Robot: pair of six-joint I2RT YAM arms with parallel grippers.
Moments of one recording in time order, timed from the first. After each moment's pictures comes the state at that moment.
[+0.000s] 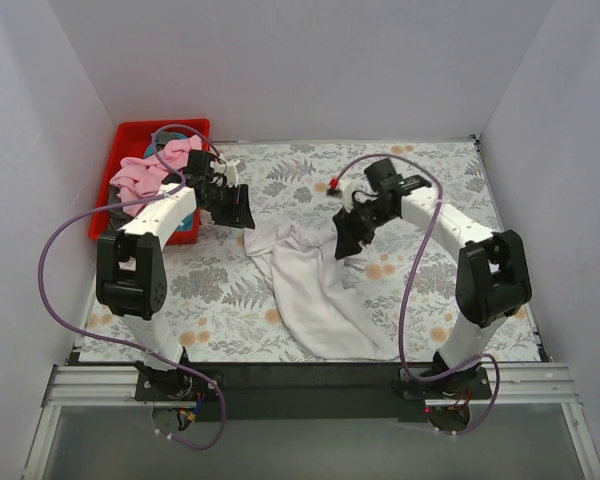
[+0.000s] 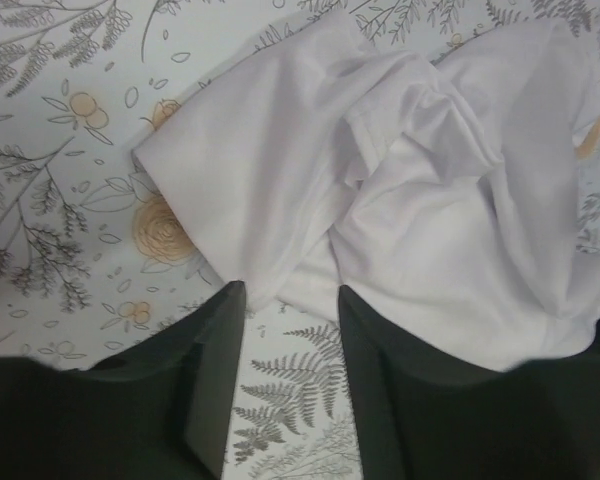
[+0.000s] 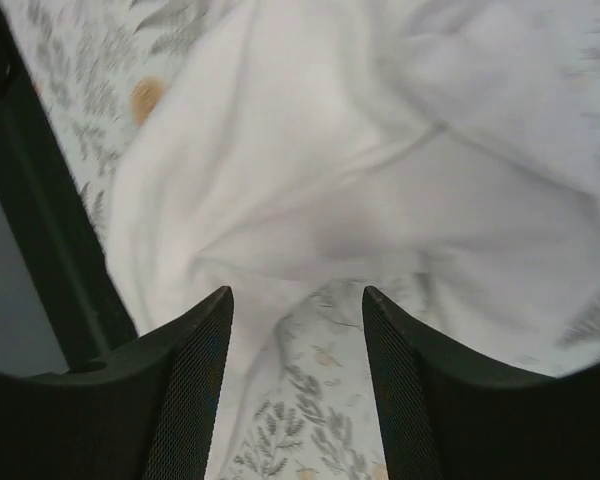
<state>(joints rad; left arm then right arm) -0.17 1.79 1.37 -0.65 0.48 -0.04 0.52 1.72 1.29 -0.83 -0.74 -0.44</state>
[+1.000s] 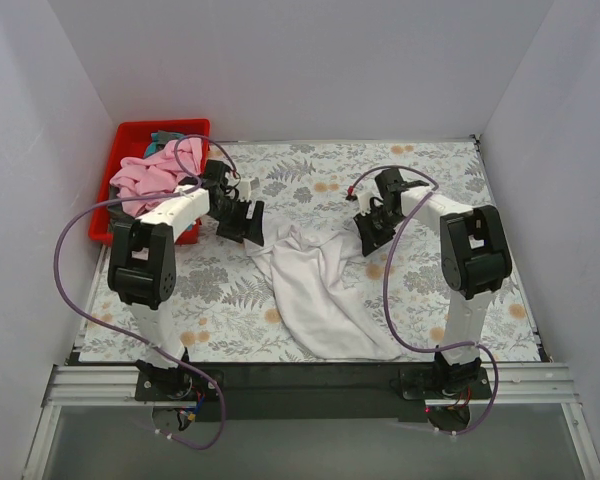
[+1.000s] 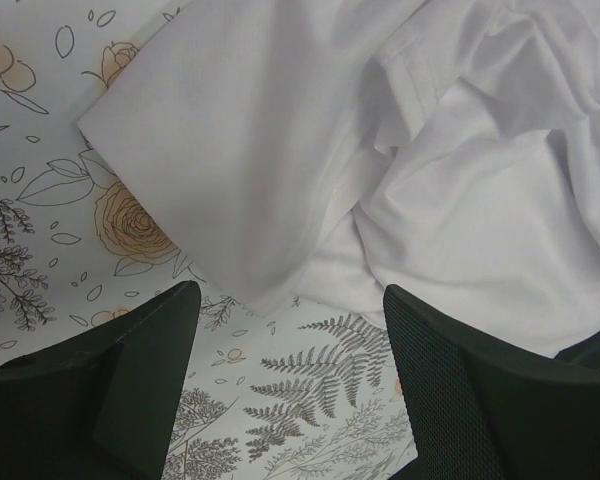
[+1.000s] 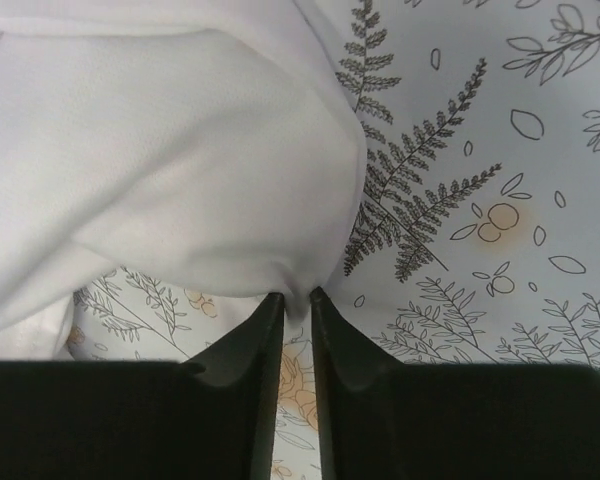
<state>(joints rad) -0.21 1.87 1.37 -0.71 0.47 0.05 0.31 1.95 1.33 -0.72 -0.42 -0.34</state>
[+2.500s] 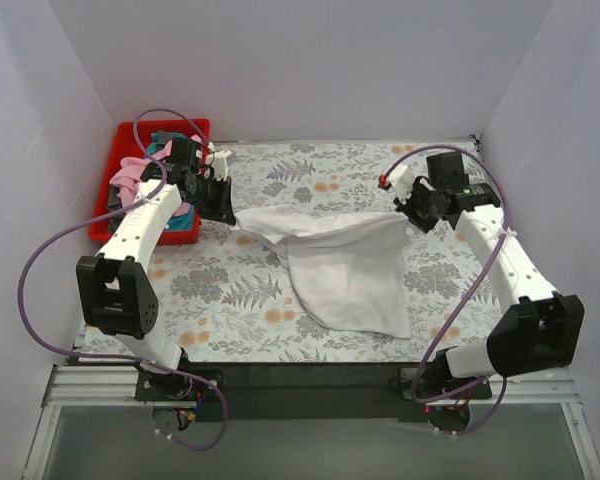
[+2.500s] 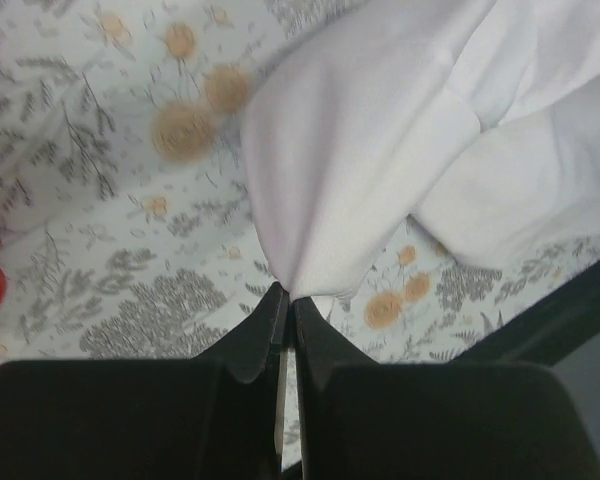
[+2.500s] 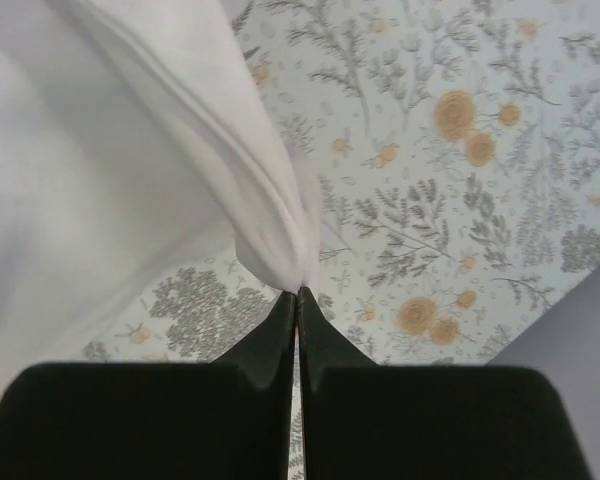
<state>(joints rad) -0.15 1.67 1.51 -0.89 0.42 0.05 0.21 1.42 1.30 -0.81 -0.20 -0.74</state>
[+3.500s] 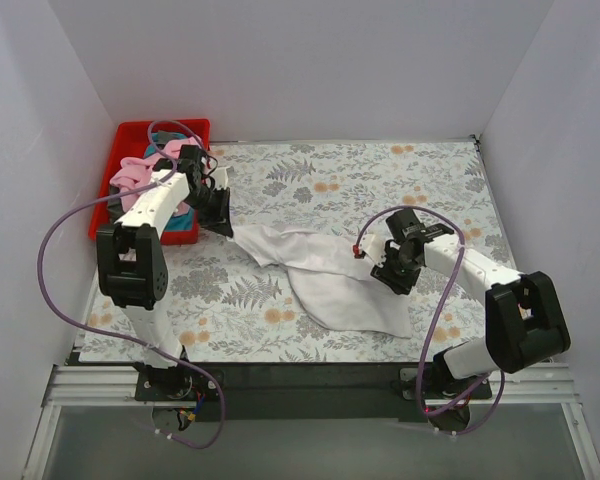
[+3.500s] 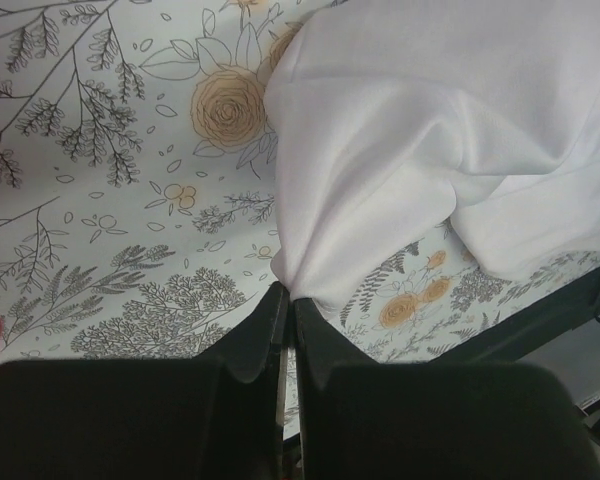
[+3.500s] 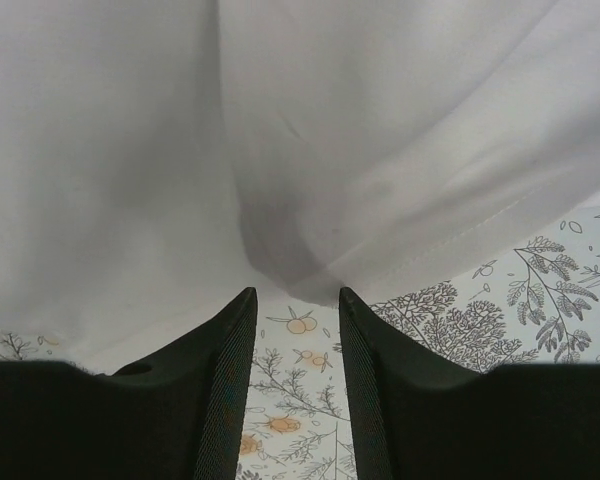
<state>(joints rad) -0.11 1.86 1.53 -1.02 0.42 0.03 0.41 1.42 0.86 -0.79 -0.15 -0.74</state>
